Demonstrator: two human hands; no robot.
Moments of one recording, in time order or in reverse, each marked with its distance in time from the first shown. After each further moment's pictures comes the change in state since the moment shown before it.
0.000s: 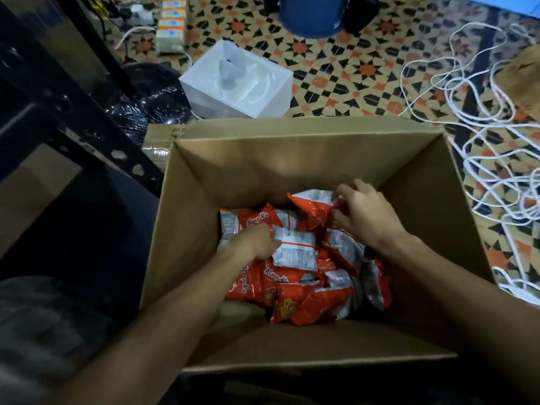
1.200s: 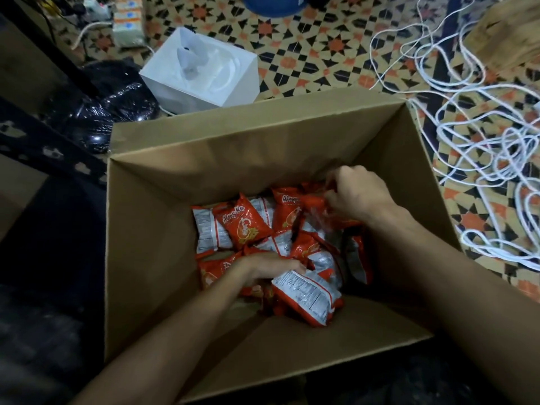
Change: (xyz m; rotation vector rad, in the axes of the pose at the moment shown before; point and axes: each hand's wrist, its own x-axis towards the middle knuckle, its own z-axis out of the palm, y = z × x) left_hand -0.023 0.040 0.072 -0.393 -0.553 -0.016; right_hand -0.021 0.025 -0.024 -0.009 -0.097 0.210
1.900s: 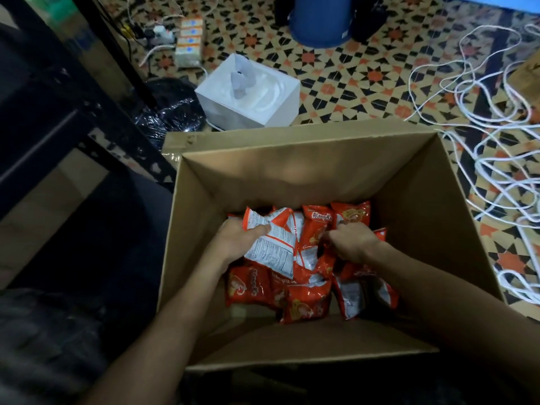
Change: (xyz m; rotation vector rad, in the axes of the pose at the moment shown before) left_hand -0.074 -0.036 -0.067 -0.476 0.728 0.288; right_hand 0.032 -0.010 0.094 -0.468 -0.323 -0.464
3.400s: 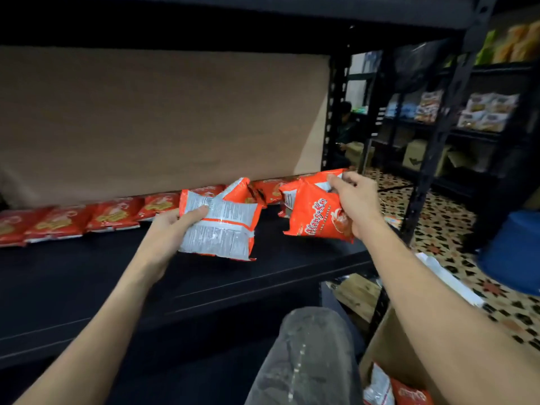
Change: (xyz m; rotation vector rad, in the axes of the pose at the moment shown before) left_hand -0.431 -0.061 -0.314 -0.505 0.994 0.580; right_hand -0.161 -0.354 -0.397 1.413 0.799 -0.569
